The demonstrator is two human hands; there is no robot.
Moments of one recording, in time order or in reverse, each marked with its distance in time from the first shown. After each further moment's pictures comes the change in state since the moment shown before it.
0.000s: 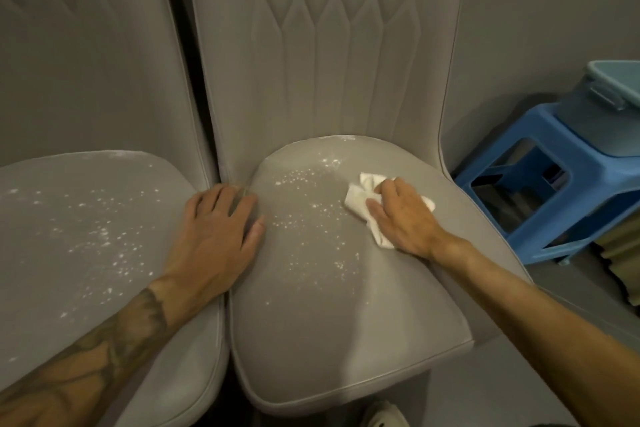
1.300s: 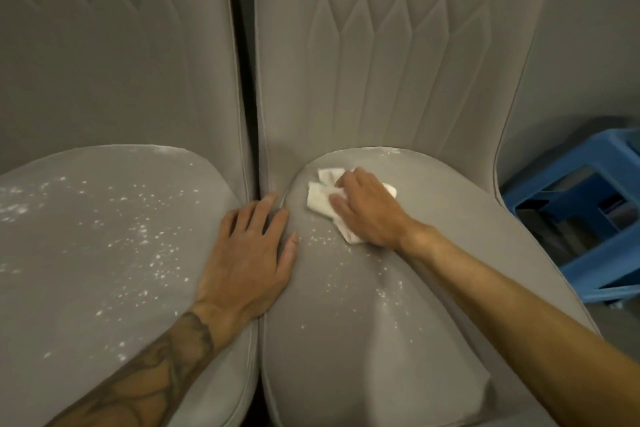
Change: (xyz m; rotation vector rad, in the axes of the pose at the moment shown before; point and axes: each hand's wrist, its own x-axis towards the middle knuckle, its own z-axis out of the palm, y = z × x) left_hand -0.009 0.001 0.014 -0.025 0.005 -0.073; right_hand 0.080 -0.086 0.035 0.034 0.026 -0.299
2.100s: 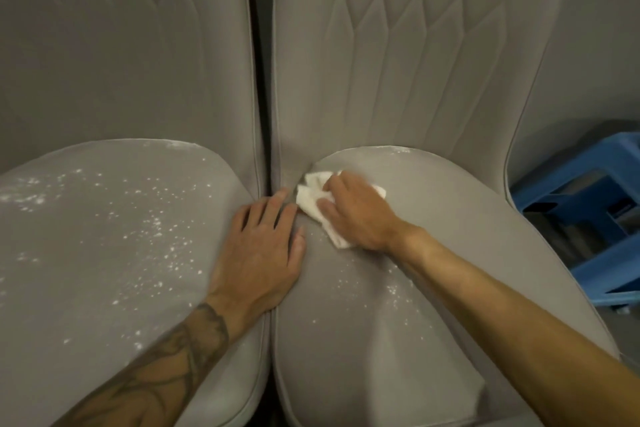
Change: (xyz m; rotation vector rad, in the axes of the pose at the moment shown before) left_hand 0.000 -0.002 0.003 -0.021 0.047 -0.007; right_hand 0.004 -0.033 0.011 0.009 -0.015 -0.085
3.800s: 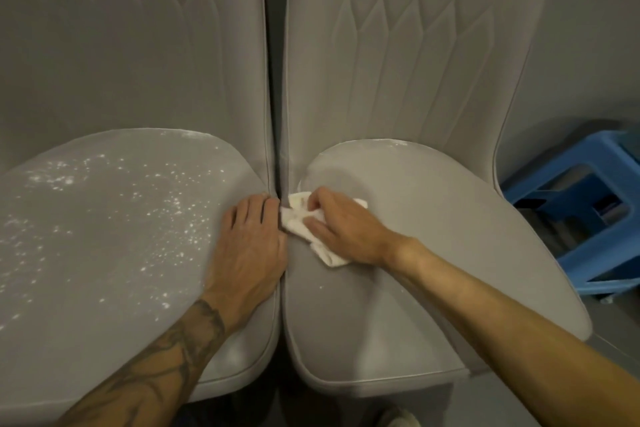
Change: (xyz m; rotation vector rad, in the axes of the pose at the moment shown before) left_hand -0.035 -0.010 -0.010 -0.010 -0.004 -0.092; right_hand -0.038 -0.049 -0.006 0.170 -0.107 -0.070
